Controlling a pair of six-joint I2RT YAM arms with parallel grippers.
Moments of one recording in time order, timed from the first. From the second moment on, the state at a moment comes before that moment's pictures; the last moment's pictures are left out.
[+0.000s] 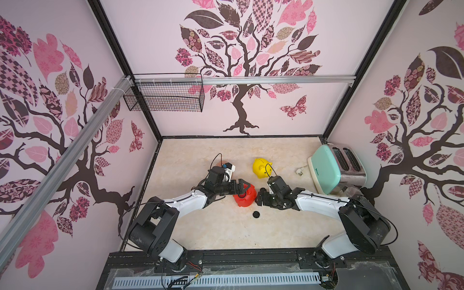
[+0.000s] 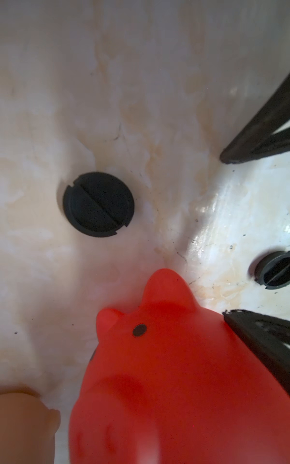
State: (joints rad) left arm -0.55 1.51 0.73 0.19 0.48 -0.64; right arm 0.65 1.52 0.72 -0.21 -0.13 0.75
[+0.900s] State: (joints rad) left arm -0.55 1.33 0.65 0.10 0.42 -0.66; right arm 0.62 1.61 0.82 -0.23 -0.10 0.69
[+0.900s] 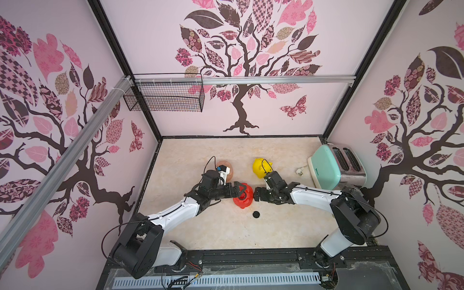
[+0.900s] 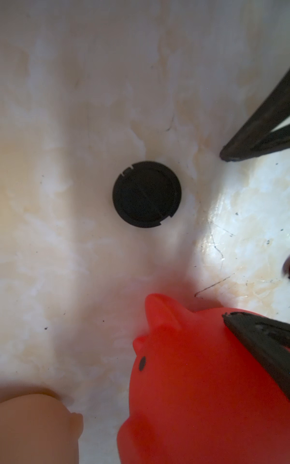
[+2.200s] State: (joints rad) left arm -0.50 0.70 0.80 -0.52 0.27 -0.58; right arm 0.60 1.10 0.65 -0.34 -0.06 0.56
